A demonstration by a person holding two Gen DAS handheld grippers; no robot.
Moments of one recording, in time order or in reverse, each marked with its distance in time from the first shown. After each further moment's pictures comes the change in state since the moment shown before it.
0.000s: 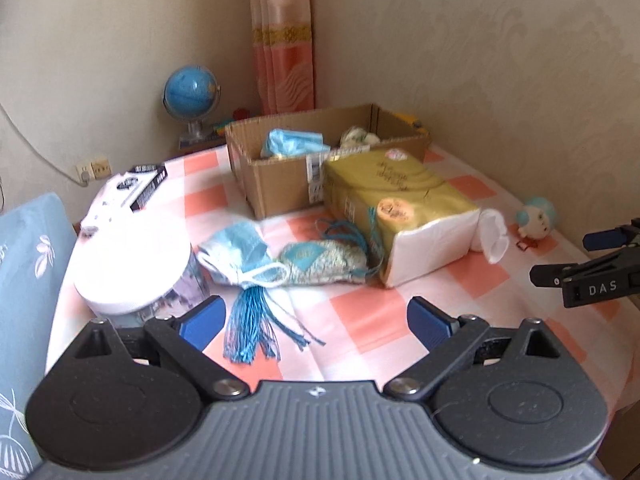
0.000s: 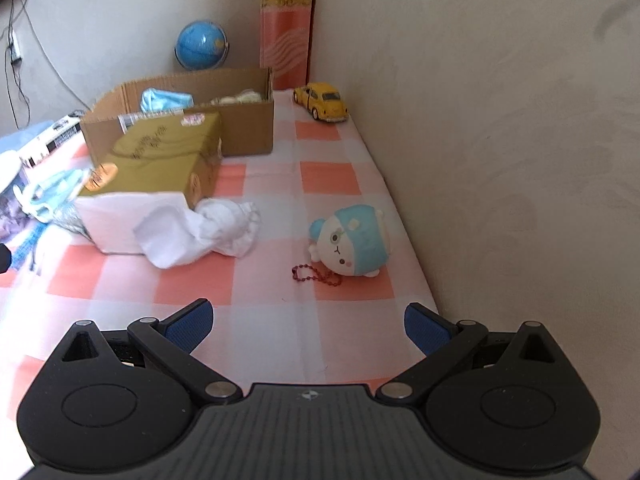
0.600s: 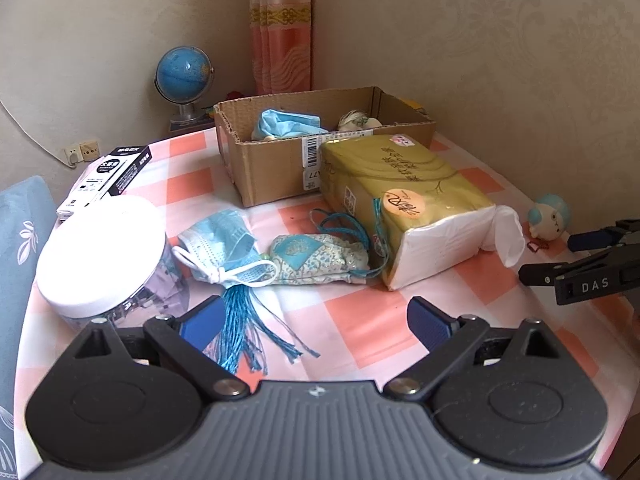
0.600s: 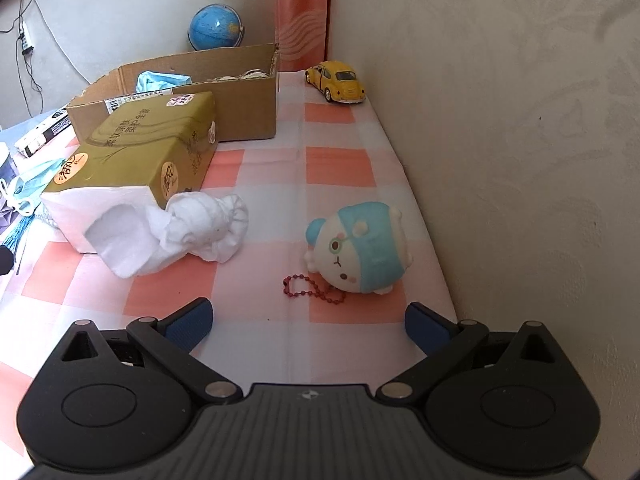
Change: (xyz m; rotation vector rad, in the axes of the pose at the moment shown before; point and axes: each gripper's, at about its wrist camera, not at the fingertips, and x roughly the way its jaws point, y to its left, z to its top) left arm 0.030 0.001 0.005 -0.025 0.035 -0.033; right arm 0.038 -0.013 0.012 -0.006 0.036 0.074
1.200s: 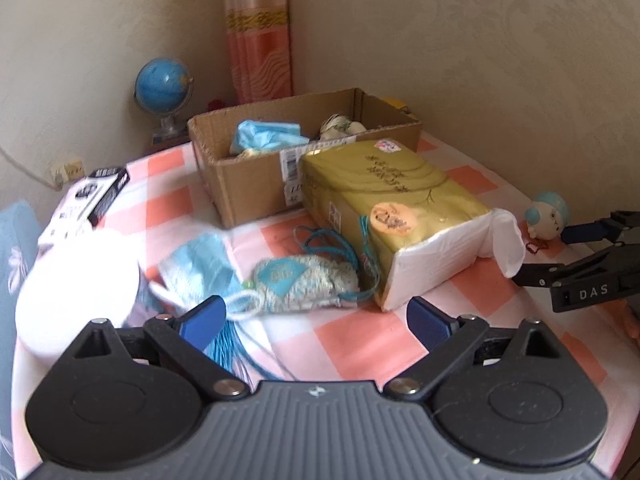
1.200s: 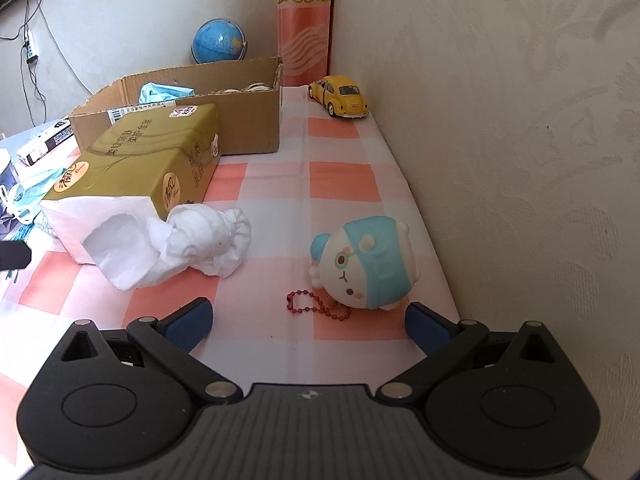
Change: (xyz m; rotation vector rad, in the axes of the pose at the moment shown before) left arm 0.014 -0.007 0.015 0.086 -0.011 -0.020; right arm 0.002 0.003 -0.004 -0.004 -0.069 0.002
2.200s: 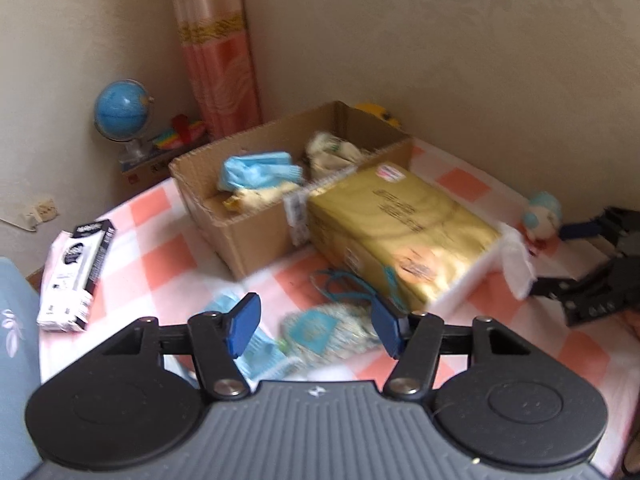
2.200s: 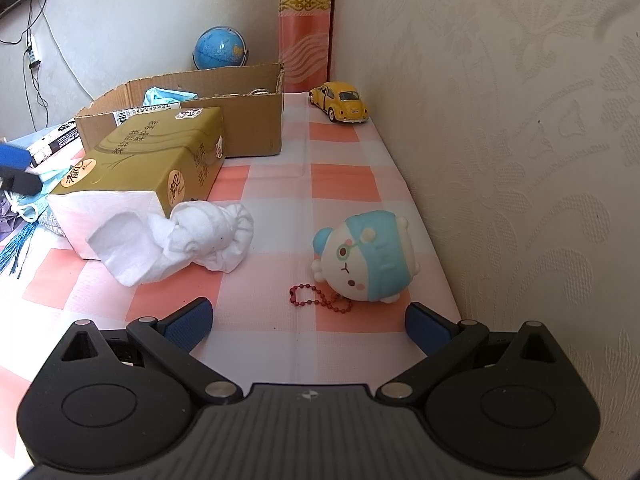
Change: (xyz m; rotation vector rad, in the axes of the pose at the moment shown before) left arm 0.006 0.027 0.044 0.136 0.044 -0.059; right arm -0.006 0.000 -0.007 -0.002 -0.023 0.001
